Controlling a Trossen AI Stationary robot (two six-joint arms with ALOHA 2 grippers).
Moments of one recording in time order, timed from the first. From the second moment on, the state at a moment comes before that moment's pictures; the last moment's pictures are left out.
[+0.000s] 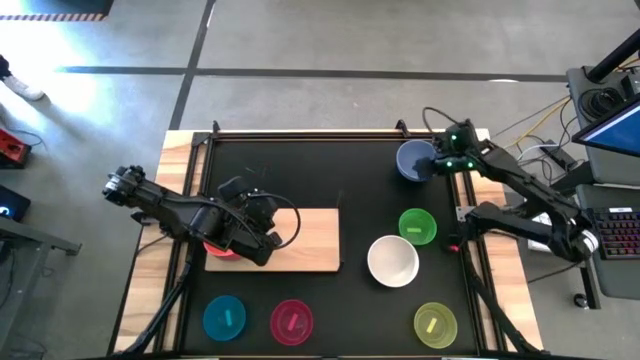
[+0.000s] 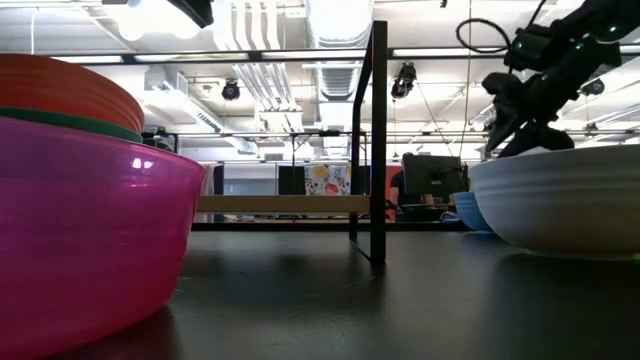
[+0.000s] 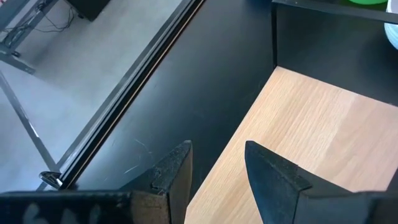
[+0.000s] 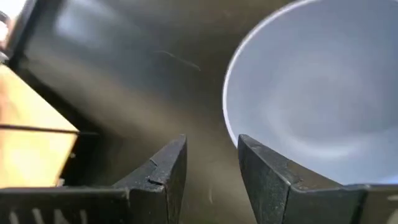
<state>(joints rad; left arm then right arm) -0.41 1.51 1.57 -1.42 -0.79 -0.85 -0.98 0.88 0.63 -0.64 -0.37 0.34</state>
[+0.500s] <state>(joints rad) -0.41 1.51 1.57 -1.42 -0.79 -0.85 -0.77 0.91 0.63 -0.64 -0.14 0.40</state>
